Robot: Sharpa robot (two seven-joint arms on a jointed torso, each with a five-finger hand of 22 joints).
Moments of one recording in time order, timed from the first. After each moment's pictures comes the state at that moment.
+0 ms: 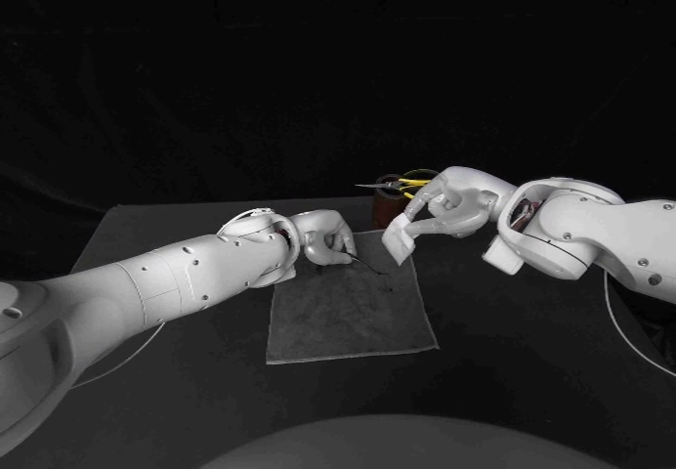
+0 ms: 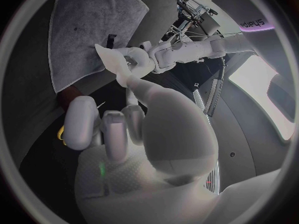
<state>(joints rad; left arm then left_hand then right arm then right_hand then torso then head) 1.16 -0.38 -0.16 1.00 -1.21 -0.11 0.19 1.46 -0.10 0.52 0.12 0.05 1.01 0.10 0.41 0.21 0.94 0.02 1.20 0.64 1.47 -0.03 1.55 1.31 0.11 1.22 0.08 1.36 1.10 1.31 -1.03 -0.13 1.69 -0.88 -0.19 -0.03 1.32 -0.10 0.54 0.01 0.05 1.09 0.06 0.36 0.36 1.46 -0.01 1.35 1.31 1.46 -0.06 1.54 1.31 0.07 1.39 0.04 1.25 1.31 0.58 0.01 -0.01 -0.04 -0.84</state>
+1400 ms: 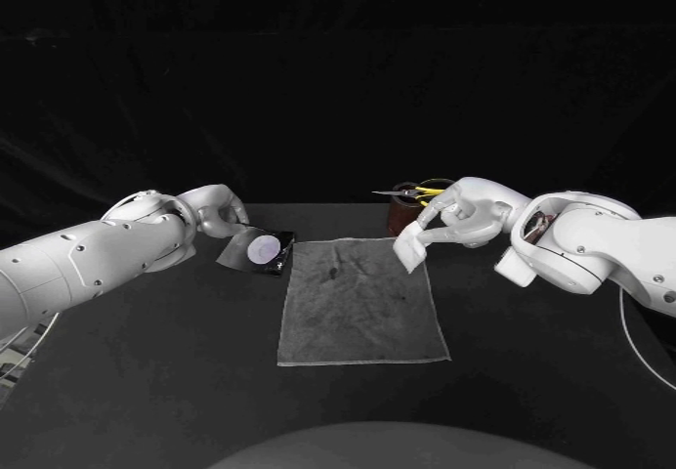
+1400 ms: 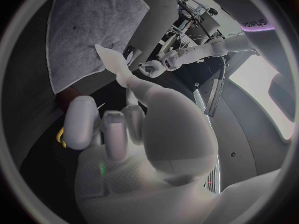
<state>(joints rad) 1.20 -0.72 -0.12 0.96 -1.27 -0.18 0.07 1.40 -0.14 0.57 0.09 0.05 0.98 0.09 0.47 0.24 0.92 0.01 1.11 0.53 1.47 -0.04 1.55 1.31 0.11 1.23 0.07 1.36 1.10 1.30 -1.00 -0.14 1.66 -0.88 -0.19 -0.03 1.32 -0.10 0.54 0.01 0.04 1.08 0.07 0.36 0.36 1.46 -0.01 1.35 1.31 1.47 -0.06 1.54 1.31 0.07 1.39 0.04 1.24 1.31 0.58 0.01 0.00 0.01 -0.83</state>
